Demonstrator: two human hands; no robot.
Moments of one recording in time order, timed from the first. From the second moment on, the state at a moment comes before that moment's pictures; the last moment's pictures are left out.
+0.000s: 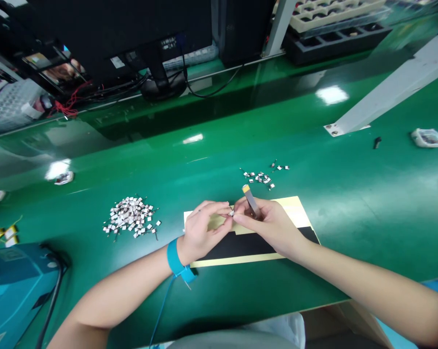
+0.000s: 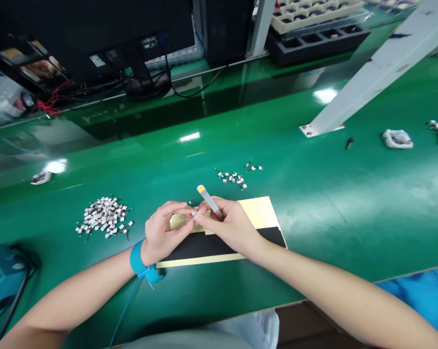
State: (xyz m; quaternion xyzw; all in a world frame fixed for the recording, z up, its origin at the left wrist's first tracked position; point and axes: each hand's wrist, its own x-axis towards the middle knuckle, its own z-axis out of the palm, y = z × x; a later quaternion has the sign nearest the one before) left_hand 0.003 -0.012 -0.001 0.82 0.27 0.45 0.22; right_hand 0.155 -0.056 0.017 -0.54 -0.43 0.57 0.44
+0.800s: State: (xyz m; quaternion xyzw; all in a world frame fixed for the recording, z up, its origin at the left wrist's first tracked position) left_hand -0.037 0.005 0.046 0.93 0.24 0.17 0.21; right_hand 0.189 -0.045 0.012 -0.64 -0.65 0.26 0.32
